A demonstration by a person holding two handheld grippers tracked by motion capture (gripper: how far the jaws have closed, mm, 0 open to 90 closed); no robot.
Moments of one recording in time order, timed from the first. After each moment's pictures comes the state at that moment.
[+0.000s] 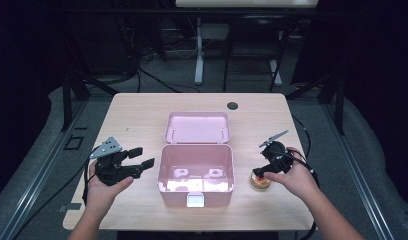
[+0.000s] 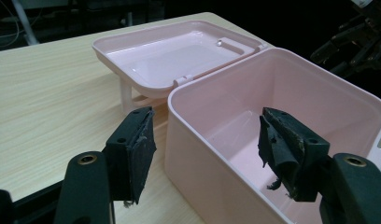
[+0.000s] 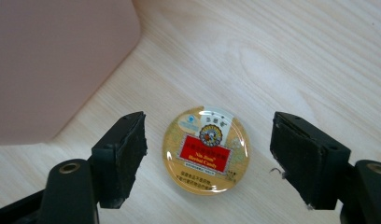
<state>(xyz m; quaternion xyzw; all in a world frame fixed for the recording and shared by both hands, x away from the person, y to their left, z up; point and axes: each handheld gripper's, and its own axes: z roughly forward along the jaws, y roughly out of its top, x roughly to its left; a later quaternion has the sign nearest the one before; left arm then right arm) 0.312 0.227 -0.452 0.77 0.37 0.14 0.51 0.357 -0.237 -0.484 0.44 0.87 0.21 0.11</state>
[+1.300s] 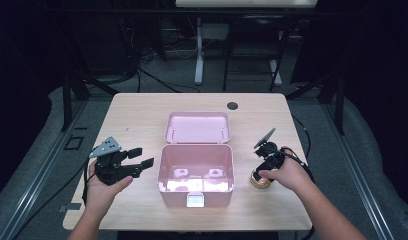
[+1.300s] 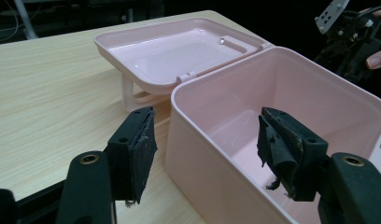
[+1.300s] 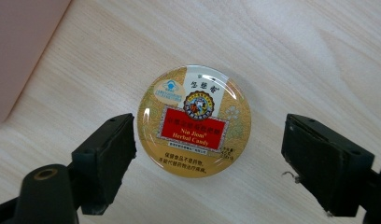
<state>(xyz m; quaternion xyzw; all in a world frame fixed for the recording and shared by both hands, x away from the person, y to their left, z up) 0.314 0.230 -0.454 0.77 0.37 0.14 0.51 0.383 -0.228 -0.510 0.49 0.87 0.08 0.05</state>
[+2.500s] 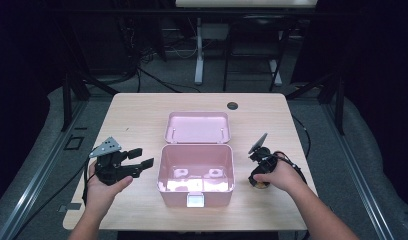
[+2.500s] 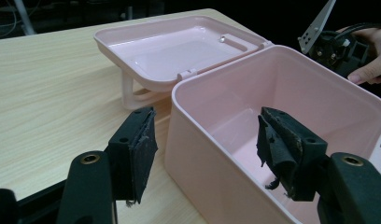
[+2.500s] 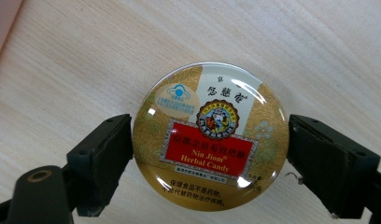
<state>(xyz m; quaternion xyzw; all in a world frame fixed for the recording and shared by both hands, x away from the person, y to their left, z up) 0.315 0.230 -0.456 0.76 0.38 0.13 0.51 0.391 -0.219 -0.542 0.48 0.87 0.05 0.02</state>
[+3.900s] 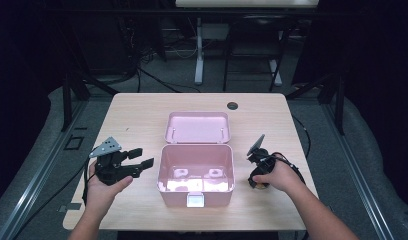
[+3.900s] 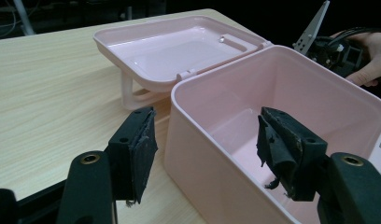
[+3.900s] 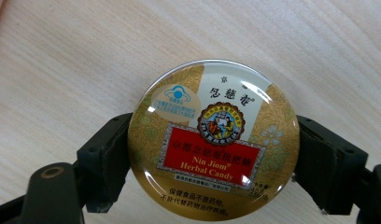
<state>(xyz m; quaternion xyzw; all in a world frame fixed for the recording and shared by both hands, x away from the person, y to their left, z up) 0.315 0.230 -0.456 0.76 0.38 0.13 0.51 0.393 -0.215 -0.549 0.47 0.88 0.03 0.01</state>
